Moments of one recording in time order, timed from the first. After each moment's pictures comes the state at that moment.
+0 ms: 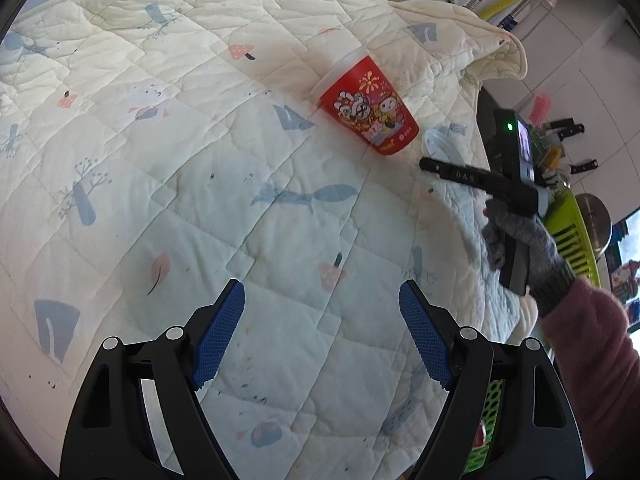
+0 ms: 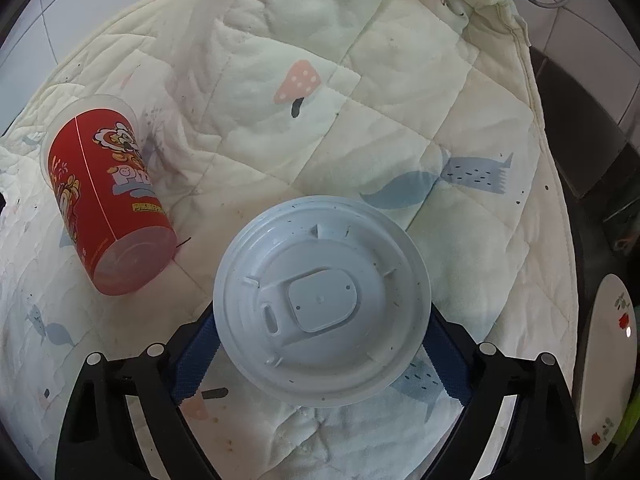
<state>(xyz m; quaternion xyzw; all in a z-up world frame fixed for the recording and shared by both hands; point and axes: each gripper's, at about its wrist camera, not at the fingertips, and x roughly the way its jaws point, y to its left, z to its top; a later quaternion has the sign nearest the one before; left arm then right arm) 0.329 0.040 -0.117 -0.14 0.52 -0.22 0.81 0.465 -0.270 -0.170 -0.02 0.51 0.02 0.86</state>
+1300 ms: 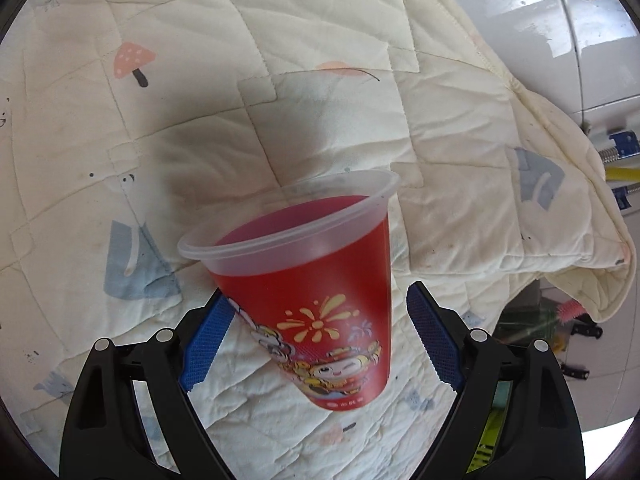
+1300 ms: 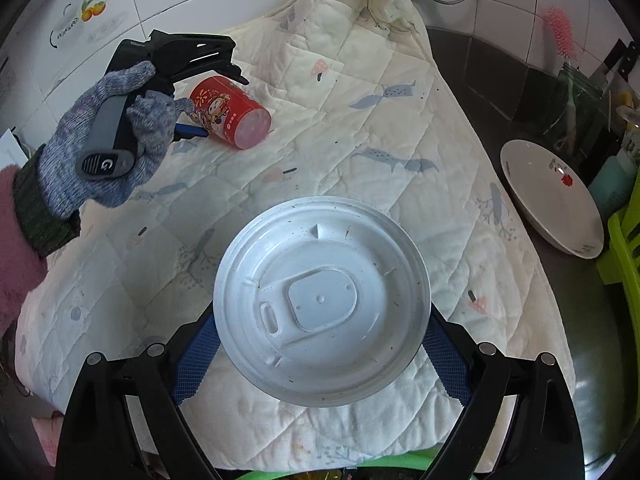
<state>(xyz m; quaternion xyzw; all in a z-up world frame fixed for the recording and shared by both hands) 0.521 -0.067 -0.145 -0.34 0.55 -0.07 0.76 0.240 -0.282 -0.117 0.04 0.48 0.04 0.88</state>
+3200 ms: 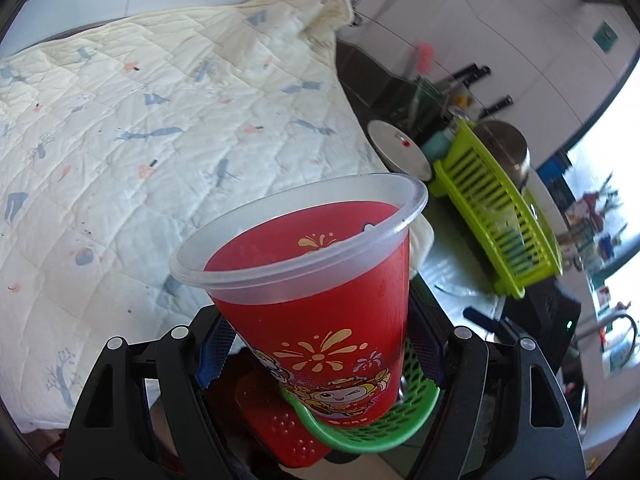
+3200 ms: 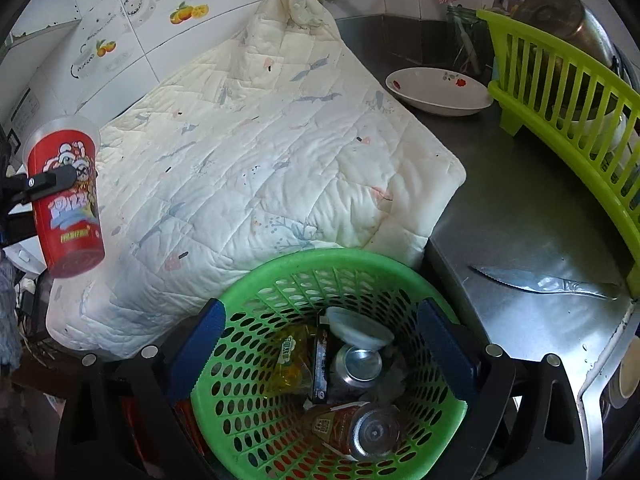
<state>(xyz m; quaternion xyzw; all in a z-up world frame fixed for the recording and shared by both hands) 0.128 -0.081 -0.044 -0.10 0.48 -0.29 0.82 0.028 -0.347 -0.102 0.13 0.45 0.01 0.88</state>
